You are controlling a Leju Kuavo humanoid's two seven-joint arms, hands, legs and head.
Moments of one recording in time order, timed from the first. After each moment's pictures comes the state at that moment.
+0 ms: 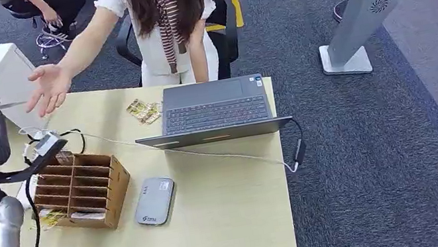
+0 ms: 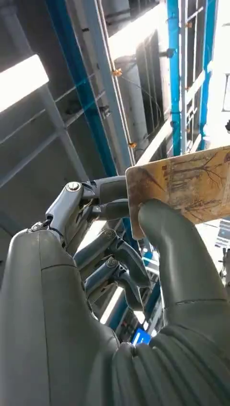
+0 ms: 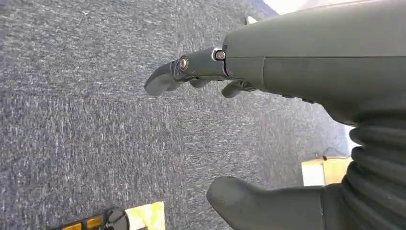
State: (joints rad) left arm -0.49 0.33 0.09 -1.26 -1.31 0.68 -0.15; right arm -0.07 0.10 -1.09 -0.19 1.09 -0.13 0.02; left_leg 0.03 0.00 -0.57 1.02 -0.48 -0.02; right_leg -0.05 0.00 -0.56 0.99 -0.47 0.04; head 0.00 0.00
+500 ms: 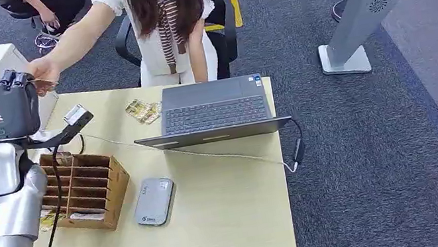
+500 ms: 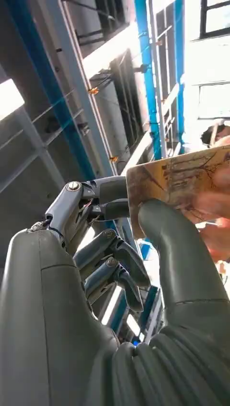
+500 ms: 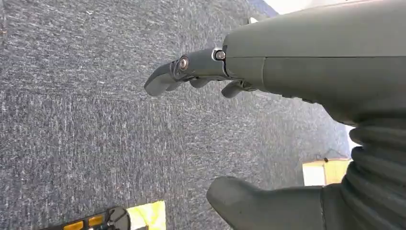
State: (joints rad) left arm -0.70 0.28 -0.05 -0.98 -1.41 0.68 -0.08; right arm -0.08 0.10 -1.08 -0.19 1.10 -0.13 0.02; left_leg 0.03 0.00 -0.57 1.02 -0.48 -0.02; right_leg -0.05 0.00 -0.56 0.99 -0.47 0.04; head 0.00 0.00
